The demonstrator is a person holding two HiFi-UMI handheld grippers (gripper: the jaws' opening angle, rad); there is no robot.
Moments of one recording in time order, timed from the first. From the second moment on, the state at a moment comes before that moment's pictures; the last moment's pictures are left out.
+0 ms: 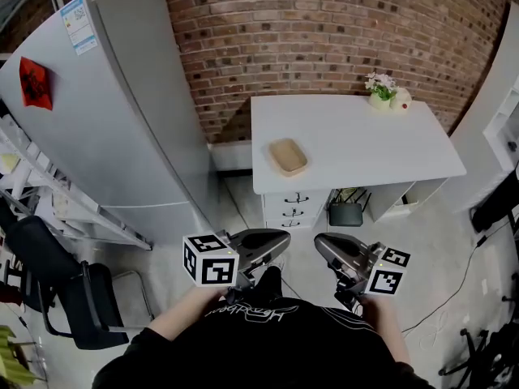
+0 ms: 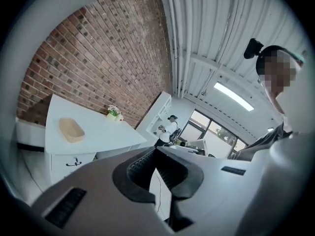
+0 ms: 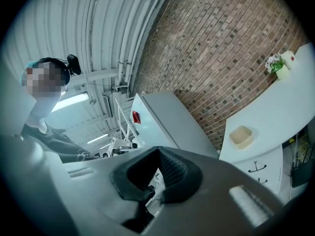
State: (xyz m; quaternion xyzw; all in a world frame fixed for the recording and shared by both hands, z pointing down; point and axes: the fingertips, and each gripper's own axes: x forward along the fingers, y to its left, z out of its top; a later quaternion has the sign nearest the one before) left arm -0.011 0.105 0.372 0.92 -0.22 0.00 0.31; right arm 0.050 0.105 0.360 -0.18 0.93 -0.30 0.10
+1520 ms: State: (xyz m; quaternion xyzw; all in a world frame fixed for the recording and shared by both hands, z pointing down) left arm -0.082 -0.237 0.494 0.83 -0.32 0.04 0.46; right arm 0.063 -0.201 0.476 -0.31 0.84 -0.44 0.07
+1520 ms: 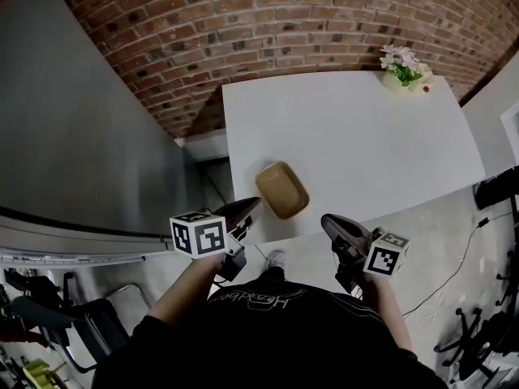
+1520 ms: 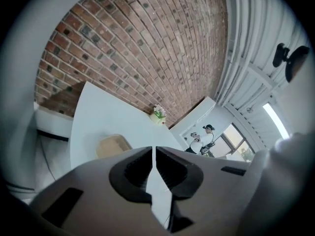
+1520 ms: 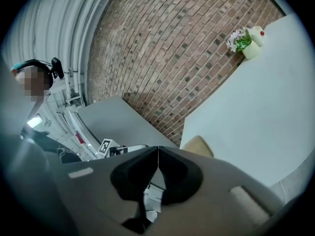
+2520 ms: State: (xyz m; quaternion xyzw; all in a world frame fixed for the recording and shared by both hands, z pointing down) left arm -0.121 -0.315 0.637 0.72 -0.38 0.11 0.56; right arm 0.065 -0.262 0.624 -0.38 0.75 -0.54 -0.03
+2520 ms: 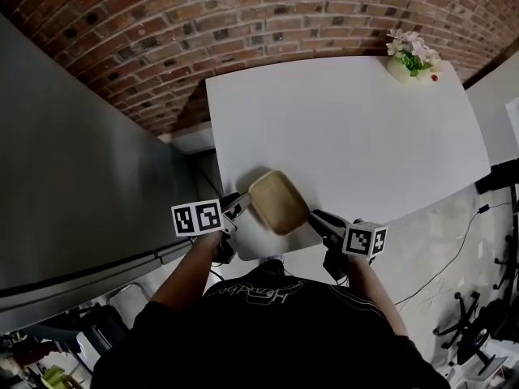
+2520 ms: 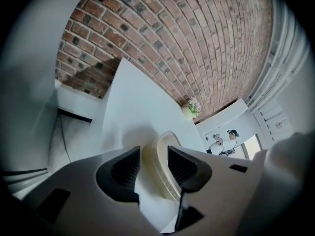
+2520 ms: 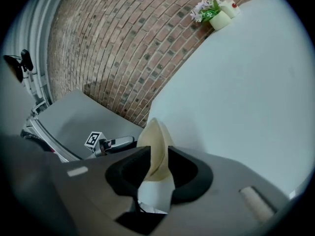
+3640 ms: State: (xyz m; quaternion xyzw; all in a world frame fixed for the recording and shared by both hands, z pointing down) left arm -0.108 -0.316 0.649 0.69 -0.40 0.10 0.60; right arm 0.059 -0.266 0.641 -0.36 0.71 -0.60 0.03
